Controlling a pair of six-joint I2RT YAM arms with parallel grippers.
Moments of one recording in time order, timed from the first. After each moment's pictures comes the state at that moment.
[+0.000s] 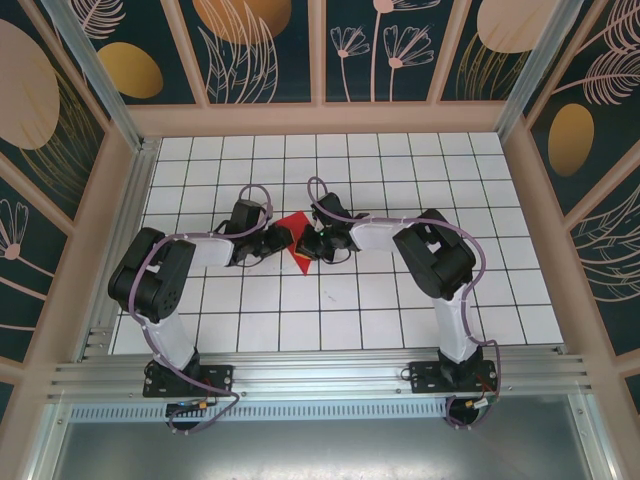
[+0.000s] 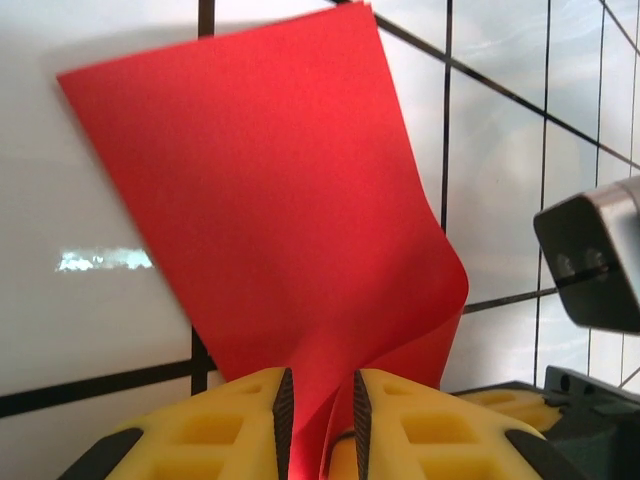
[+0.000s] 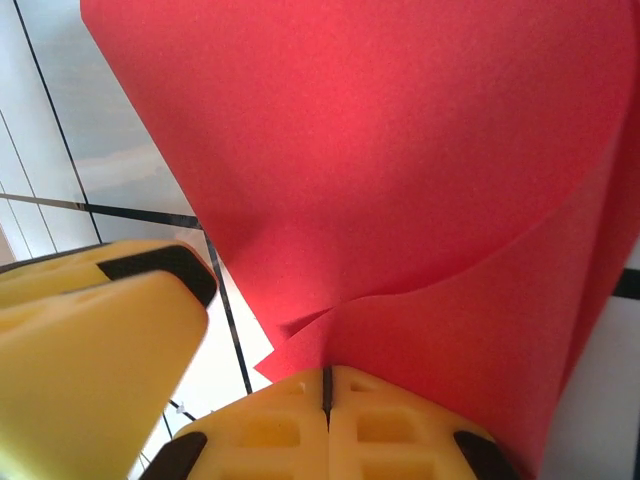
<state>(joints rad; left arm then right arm) -0.39 1.79 0.79 0.18 0.41 -0.77 0.72 2.07 1.24 -0.12 -0.45 0.99</state>
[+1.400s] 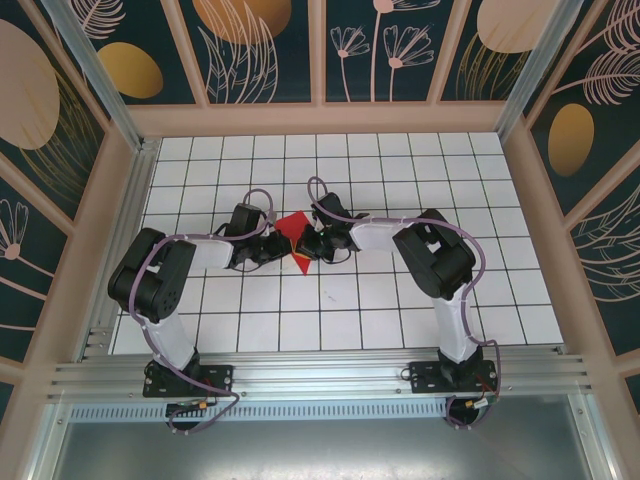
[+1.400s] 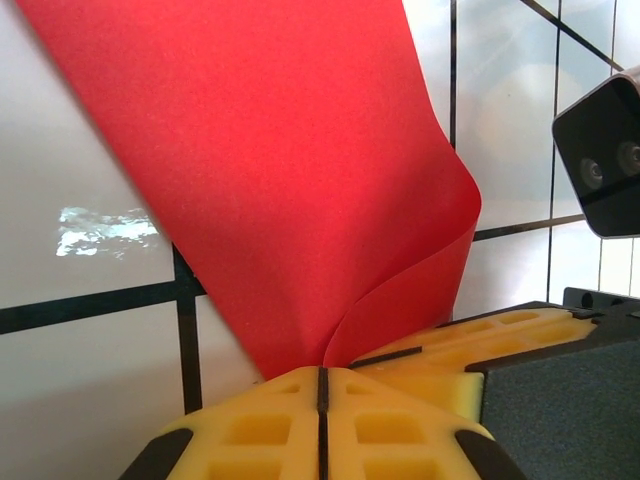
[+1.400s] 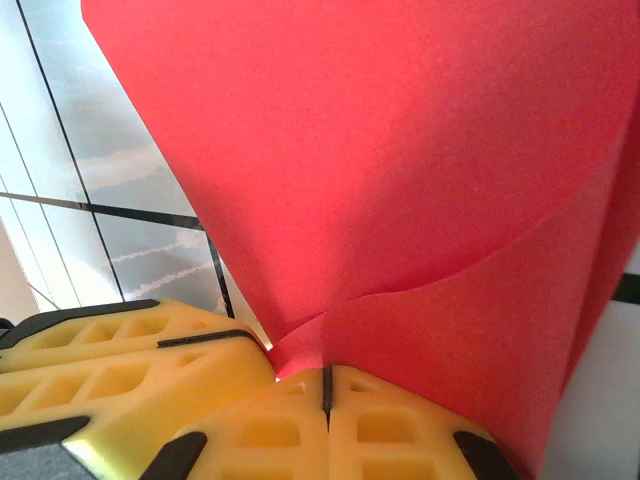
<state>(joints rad) -0.39 1.79 0.77 0.14 0.49 -0.70 0.72 2.07 1.24 -0.12 -0.45 0.99</state>
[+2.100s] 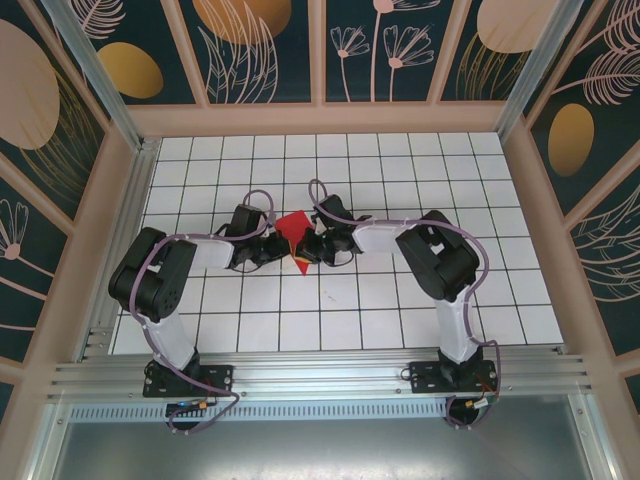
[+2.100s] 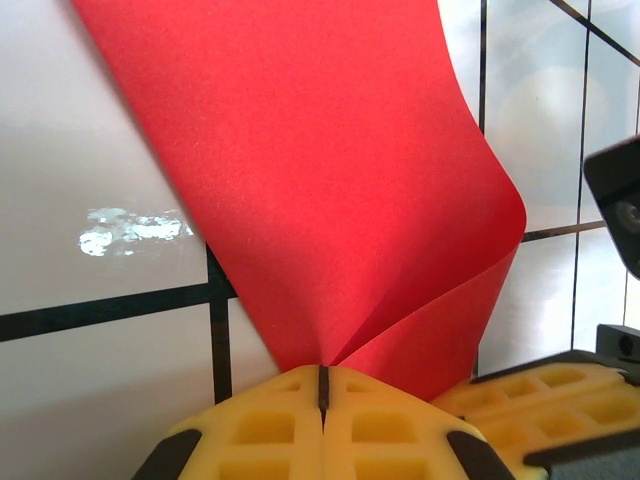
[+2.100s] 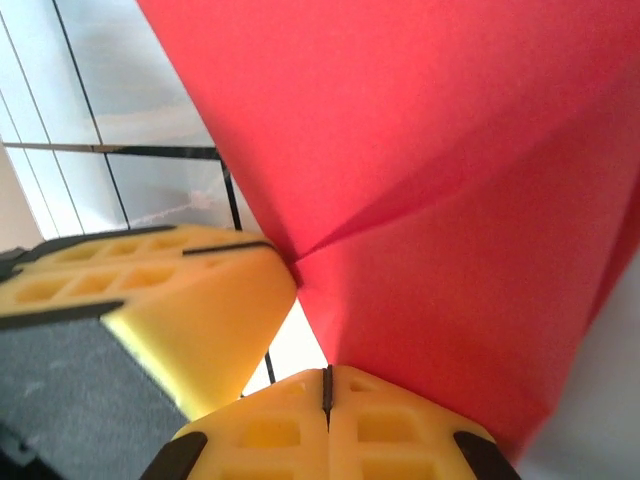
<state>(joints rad) -0.39 1.80 0.77 0.13 0.45 -0.69 0.72 2.03 1.19 -0.10 -0.53 0.97</state>
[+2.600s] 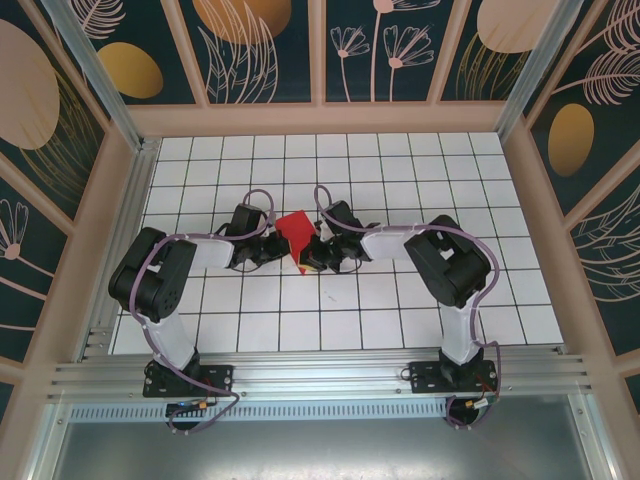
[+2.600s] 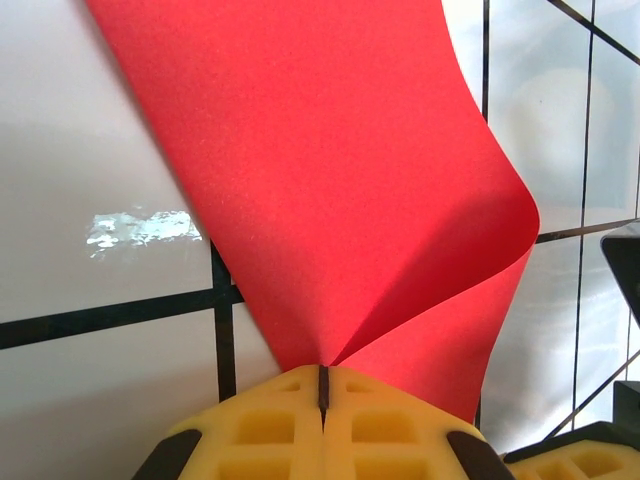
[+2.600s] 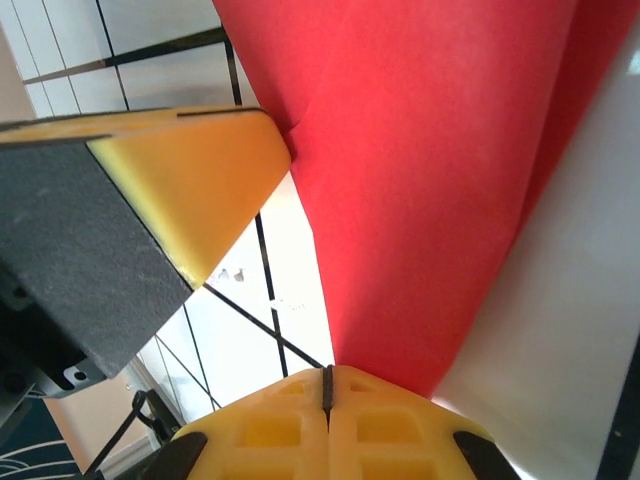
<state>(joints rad) -0.39 1.80 0.78 0.12 0.44 -0.68 0.71 1.96 1.07 -0.03 -0.61 0.94</state>
